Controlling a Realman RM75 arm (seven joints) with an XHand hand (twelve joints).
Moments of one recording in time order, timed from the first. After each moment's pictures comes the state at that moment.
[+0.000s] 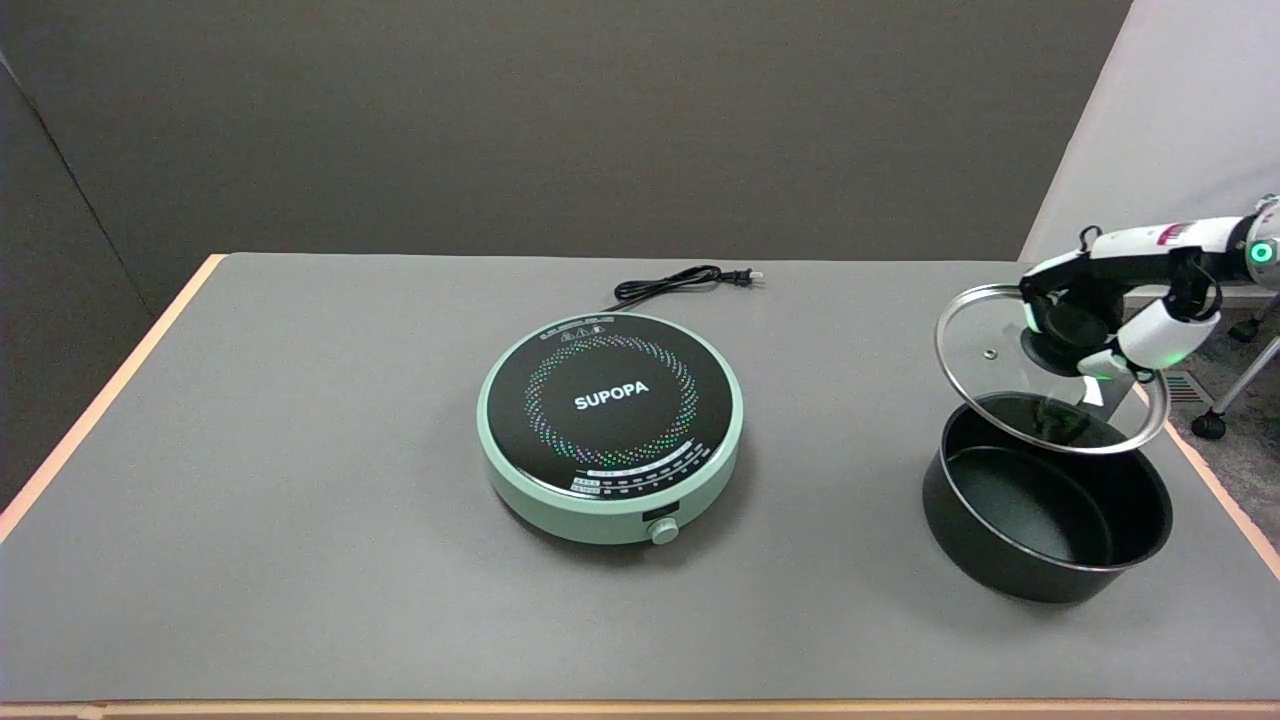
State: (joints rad) arm -0.24 -0.50 2.54 -1.86 -1.95 -1.38 0.16
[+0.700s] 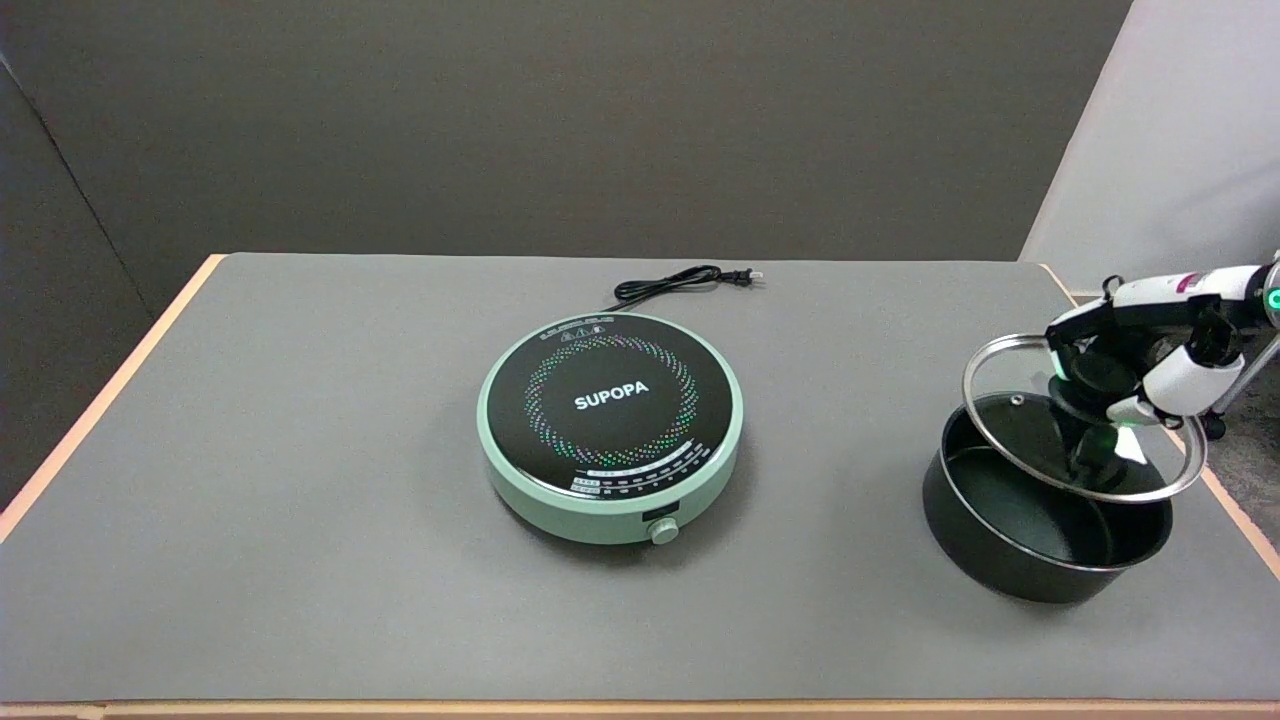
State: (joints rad) arm -0.40 -0.53 2.62 -1.86 -1.97 -1.39 0.16
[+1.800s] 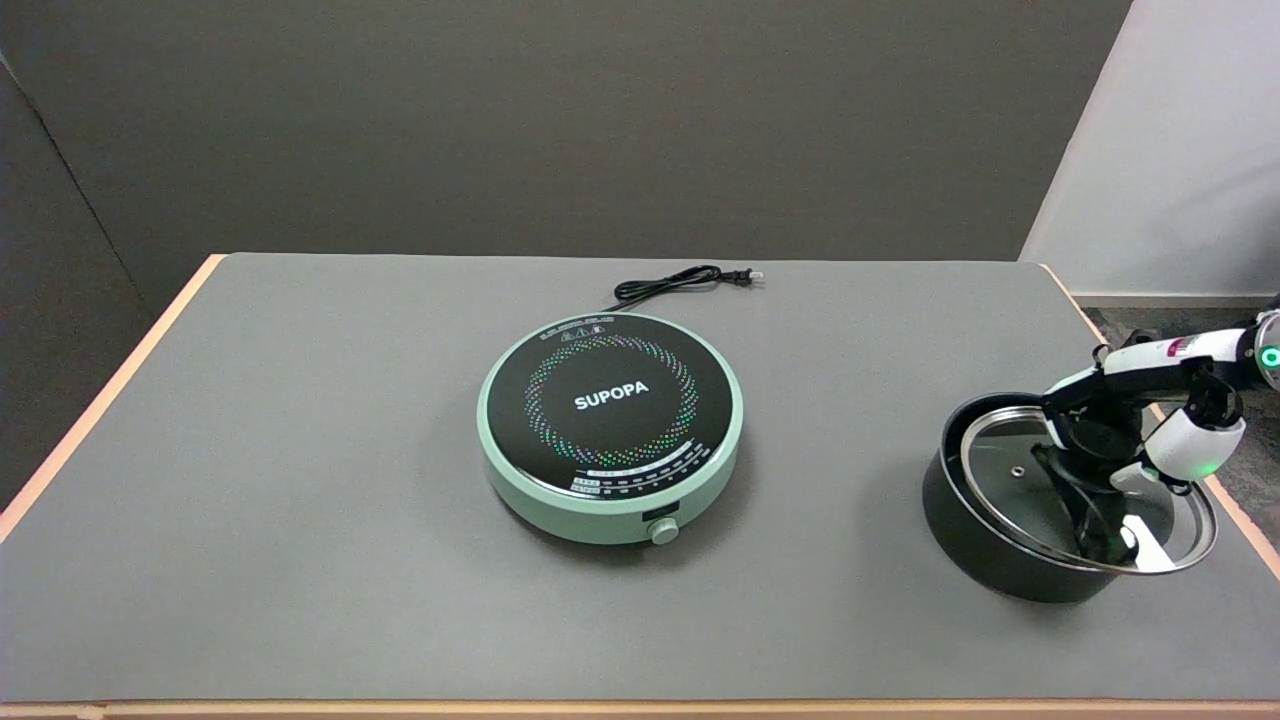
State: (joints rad) arm -0.48 -0.56 2.64 -1.87 -1.91 -1.48 0.15
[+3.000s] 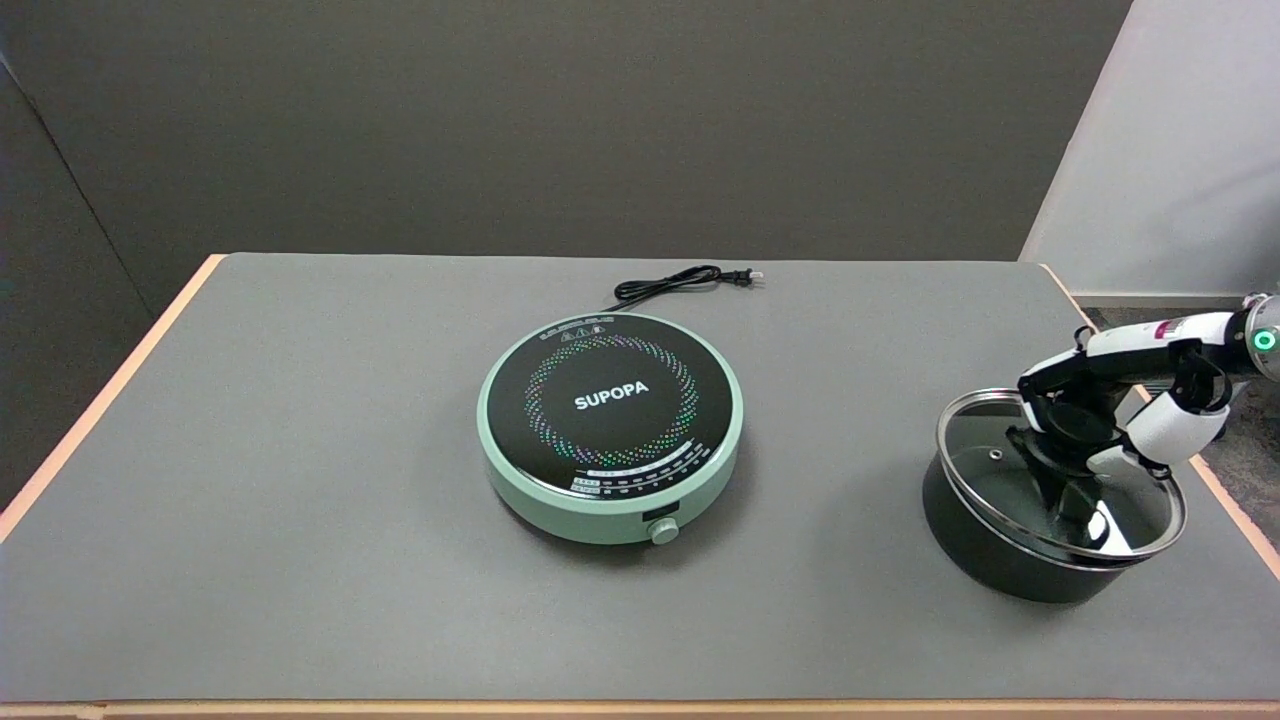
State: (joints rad) arm -0.43 -0.56 2.63 -1.87 -1.84 -1.49 0.15
